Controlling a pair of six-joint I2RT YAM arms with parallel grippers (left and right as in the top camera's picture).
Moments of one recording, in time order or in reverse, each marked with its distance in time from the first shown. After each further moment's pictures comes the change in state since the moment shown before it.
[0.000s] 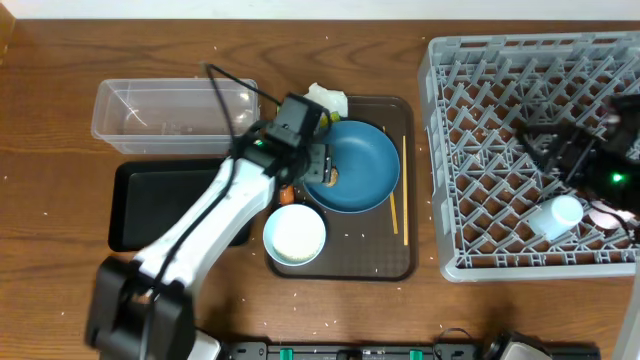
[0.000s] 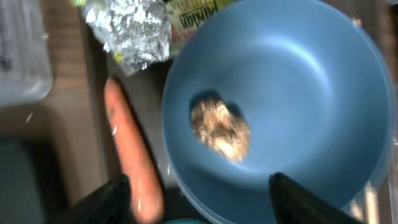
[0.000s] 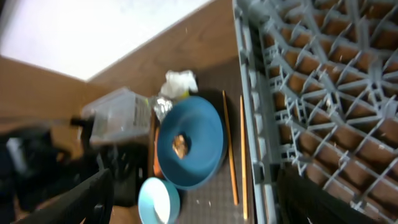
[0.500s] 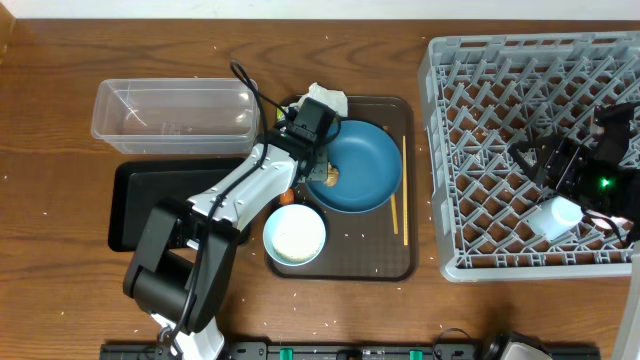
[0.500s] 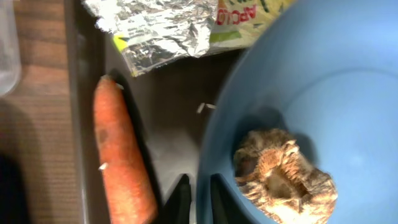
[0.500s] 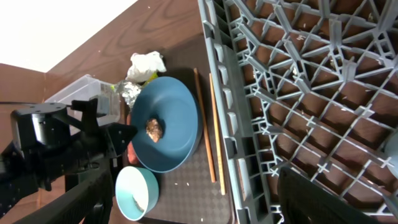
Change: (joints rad) left arm 0.000 0.216 0.000 0.097 -0.092 -0.077; right arm 0.022 0.005 0.000 -0.089 0.140 -0.016
